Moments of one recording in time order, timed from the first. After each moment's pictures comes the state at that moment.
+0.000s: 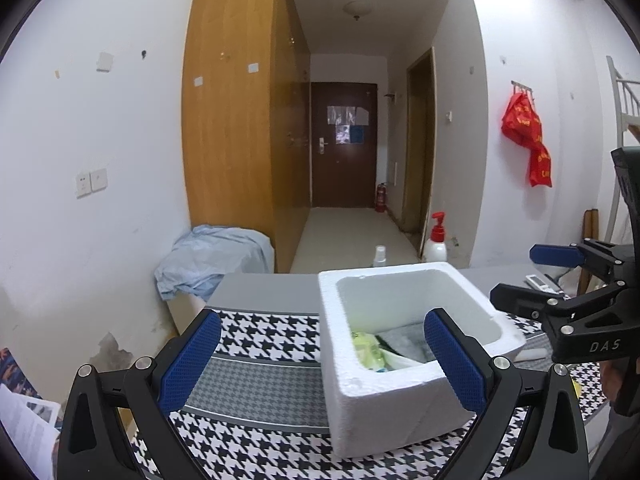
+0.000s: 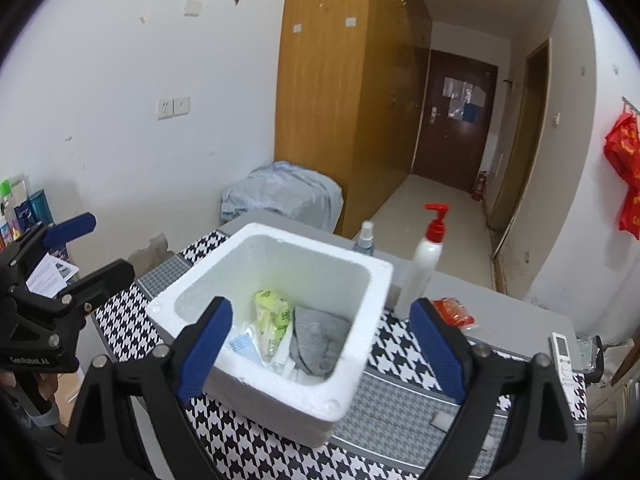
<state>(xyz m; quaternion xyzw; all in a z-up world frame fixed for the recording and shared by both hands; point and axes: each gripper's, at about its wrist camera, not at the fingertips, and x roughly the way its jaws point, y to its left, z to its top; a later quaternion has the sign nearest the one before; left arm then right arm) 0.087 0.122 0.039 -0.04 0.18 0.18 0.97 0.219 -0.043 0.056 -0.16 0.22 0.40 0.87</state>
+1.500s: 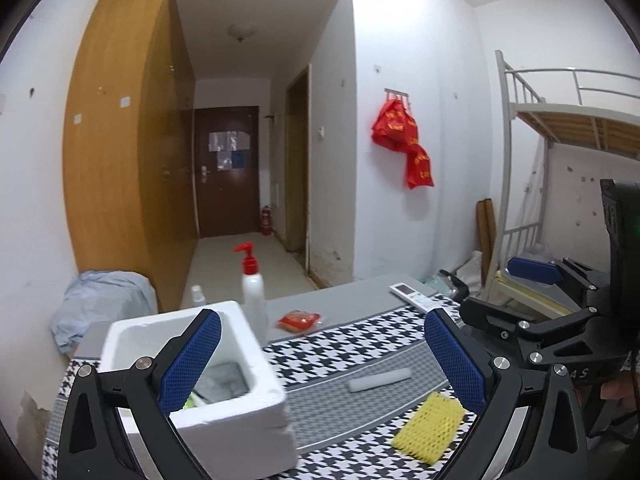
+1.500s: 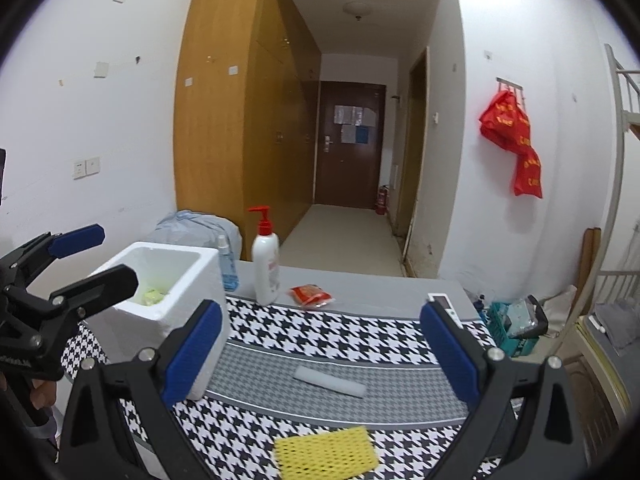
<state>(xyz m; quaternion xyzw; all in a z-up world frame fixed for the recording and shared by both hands) 0.140 -0.022 0.053 0.00 0.14 -0.03 0.99 0.215 -0.207 0.052 -0.08 0.17 0.25 0.95</state>
